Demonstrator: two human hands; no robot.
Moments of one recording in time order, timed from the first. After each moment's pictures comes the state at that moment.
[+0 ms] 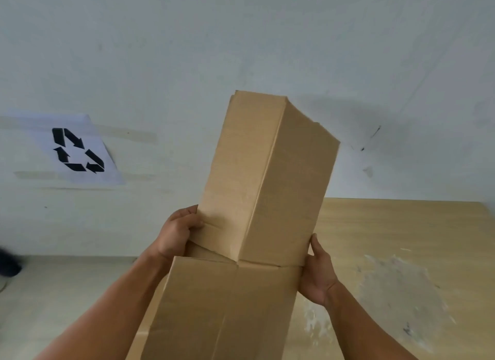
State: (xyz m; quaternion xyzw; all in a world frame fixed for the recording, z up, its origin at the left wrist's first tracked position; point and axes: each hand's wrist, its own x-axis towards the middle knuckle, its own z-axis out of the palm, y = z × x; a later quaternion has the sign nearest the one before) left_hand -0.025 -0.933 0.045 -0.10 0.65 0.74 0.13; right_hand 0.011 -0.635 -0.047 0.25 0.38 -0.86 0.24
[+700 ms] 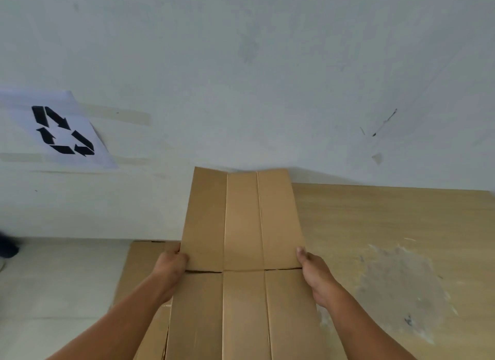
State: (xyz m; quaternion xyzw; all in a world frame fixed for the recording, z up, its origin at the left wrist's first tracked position) left_hand -0.012 -0.955 -0.089 -0.33 0.71 0.59 0.20; right_hand 0.007 -0.638 -0.090 0.34 0.71 -0.58 0.22
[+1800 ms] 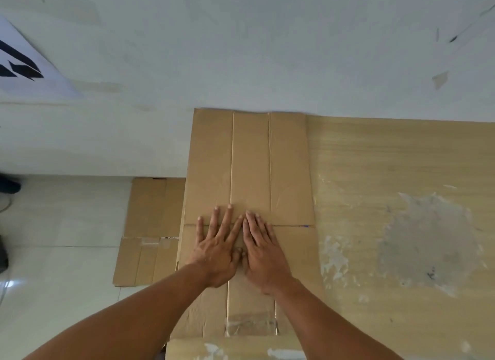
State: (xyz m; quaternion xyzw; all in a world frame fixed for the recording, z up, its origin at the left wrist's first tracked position) left_hand 0.025 -0.893 -0.199 0.17 0.95 0.06 0.27; right_hand 0.045 -0.737 -0.207 -0.15 0.97 -0.13 0.14
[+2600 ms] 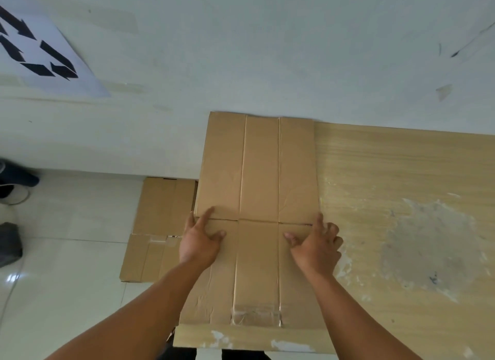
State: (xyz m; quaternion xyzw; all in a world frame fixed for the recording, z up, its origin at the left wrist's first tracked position) left_hand 0.029 -0.926 -0.177 -0.22 0.89 0.35 0.20; right_hand 0.036 -0.677 -0.170 0.27 0.94 -0.15 0.17
